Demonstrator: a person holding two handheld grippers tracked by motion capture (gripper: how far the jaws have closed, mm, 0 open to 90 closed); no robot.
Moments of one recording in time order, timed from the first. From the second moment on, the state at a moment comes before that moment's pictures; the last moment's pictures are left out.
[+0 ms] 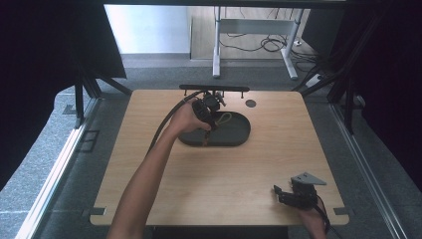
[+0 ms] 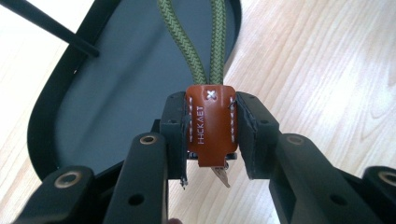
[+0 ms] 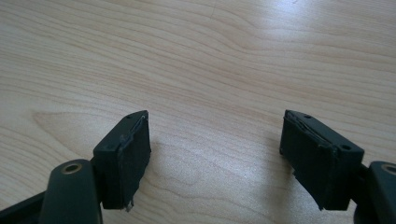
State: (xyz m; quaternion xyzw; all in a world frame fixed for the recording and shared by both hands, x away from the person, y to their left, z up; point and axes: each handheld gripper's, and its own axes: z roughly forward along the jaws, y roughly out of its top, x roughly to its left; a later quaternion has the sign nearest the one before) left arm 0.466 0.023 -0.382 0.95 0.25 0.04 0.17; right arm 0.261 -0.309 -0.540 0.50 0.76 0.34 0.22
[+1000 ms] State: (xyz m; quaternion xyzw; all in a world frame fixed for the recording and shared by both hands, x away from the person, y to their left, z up) left arm 0.487 0.013 -0.402 0.95 0.25 0.04 0.17; right arm 0.261 -0.309 -0.540 0.50 0.76 0.34 0.22
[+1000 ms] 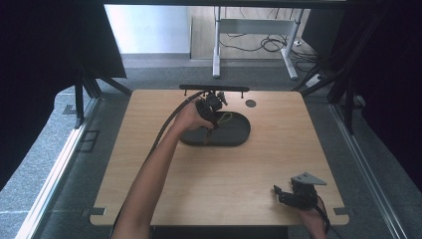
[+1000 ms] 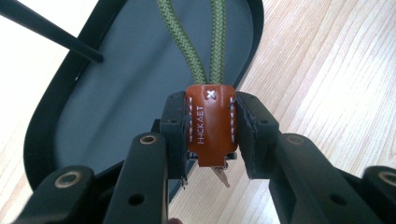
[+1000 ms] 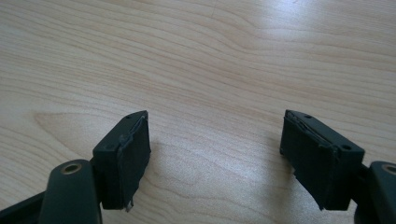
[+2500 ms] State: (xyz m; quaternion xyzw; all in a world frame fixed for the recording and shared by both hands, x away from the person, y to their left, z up) left arm 0.515 0.011 -0.453 0.95 0.28 0.03 0.14; right arm 0.261 -0.310 -0.540 0.50 0.76 0.34 0.22
